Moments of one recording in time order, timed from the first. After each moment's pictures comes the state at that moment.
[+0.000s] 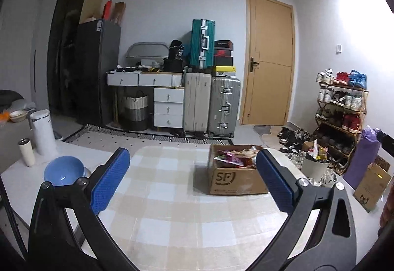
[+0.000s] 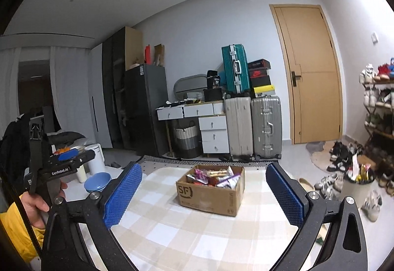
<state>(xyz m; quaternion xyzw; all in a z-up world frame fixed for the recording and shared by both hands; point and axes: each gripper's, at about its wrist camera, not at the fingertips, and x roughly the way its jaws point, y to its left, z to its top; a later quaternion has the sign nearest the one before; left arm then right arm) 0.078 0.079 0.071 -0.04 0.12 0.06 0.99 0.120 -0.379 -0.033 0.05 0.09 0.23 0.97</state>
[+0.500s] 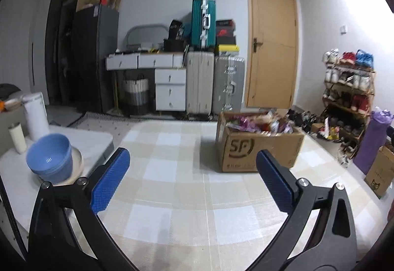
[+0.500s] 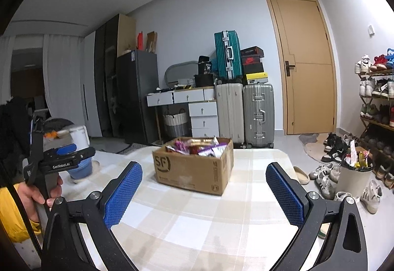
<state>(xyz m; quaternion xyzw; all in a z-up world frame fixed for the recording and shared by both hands) 0.184 0.090 -0.075 -0.04 0.18 0.06 0.98 0.184 -0.361 -0.150 0.02 0.10 0.21 0.97</state>
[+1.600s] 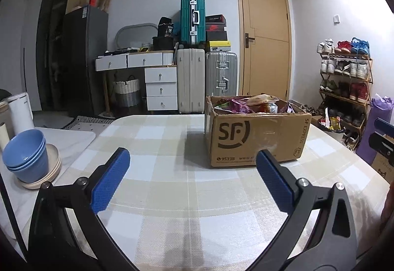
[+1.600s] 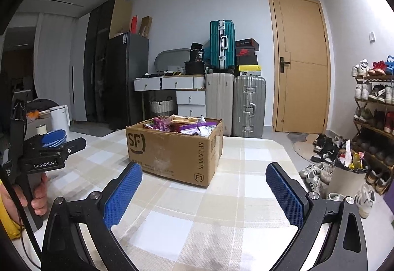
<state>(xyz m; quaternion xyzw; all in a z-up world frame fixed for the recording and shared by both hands) 0.302 0.047 -0.183 -0.01 0.16 0.04 0.99 0.249 -0.330 -0.206 -0.02 0.12 0.17 0.98</state>
